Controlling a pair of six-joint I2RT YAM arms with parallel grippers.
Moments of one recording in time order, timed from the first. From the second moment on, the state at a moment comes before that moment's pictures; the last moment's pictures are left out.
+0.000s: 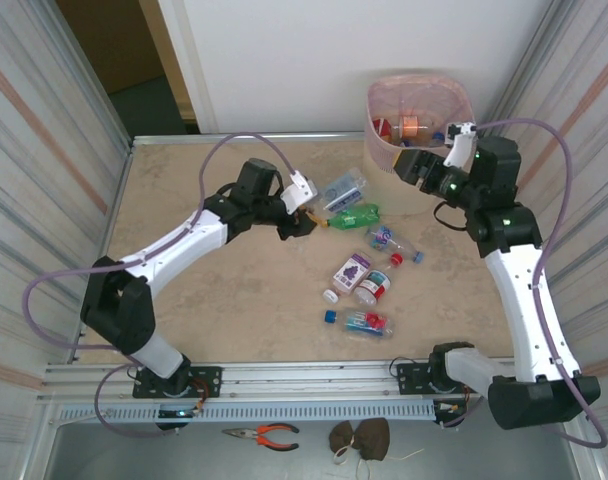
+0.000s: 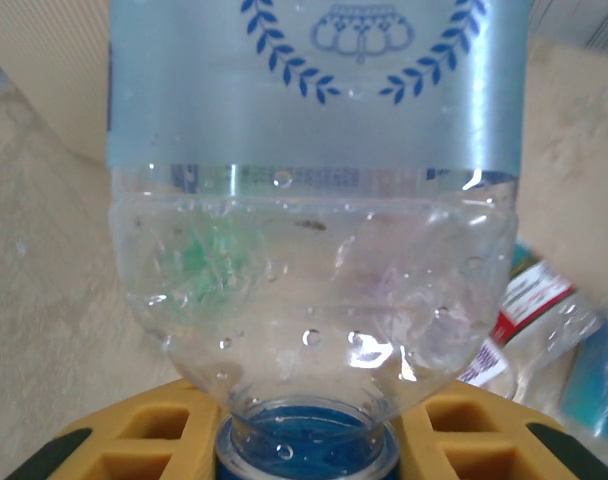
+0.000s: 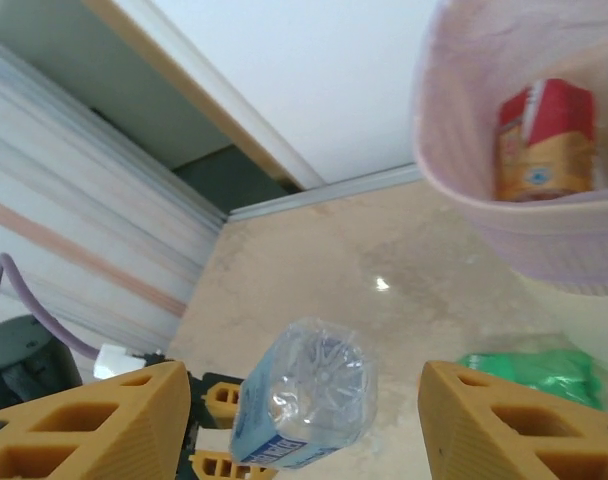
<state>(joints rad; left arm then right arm) -0.59 1.57 1.25 -0.33 0.52 0.34 0.15 1.09 1.30 -0.50 -0.45 0.55</state>
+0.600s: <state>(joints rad) -0.61 1.48 1.25 -0.09 0.55 0.02 0.42 1.16 1.27 -0.26 -0.26 0.67</state>
